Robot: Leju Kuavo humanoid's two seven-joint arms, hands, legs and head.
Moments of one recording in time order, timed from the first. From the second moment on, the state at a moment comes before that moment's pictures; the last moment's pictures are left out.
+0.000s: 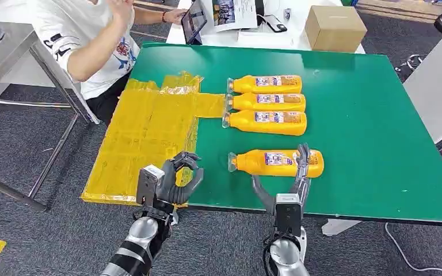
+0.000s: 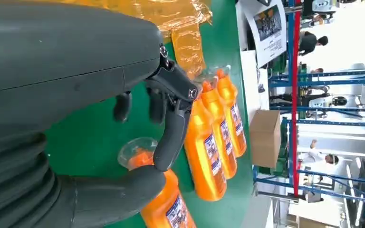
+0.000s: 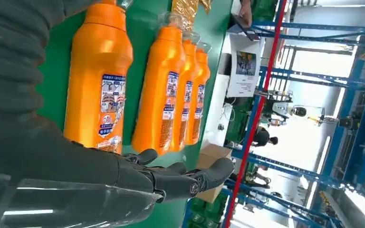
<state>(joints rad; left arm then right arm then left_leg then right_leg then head) -0.25 -0.30 -0.21 -0.97 0.08 0.09 -0.51 -0.05 0.20 0.27 -1.31 0.20 -0.67 -0.70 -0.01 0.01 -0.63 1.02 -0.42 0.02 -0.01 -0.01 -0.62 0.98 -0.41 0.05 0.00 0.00</state>
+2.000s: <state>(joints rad) -0.23 -0.30 -0.14 -0.99 0.00 0.13 -0.54 -0.36 -0.02 0.15 -0.99 0.78 -0.28 -0.19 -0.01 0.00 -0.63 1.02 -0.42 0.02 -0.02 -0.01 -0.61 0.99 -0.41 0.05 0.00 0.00</state>
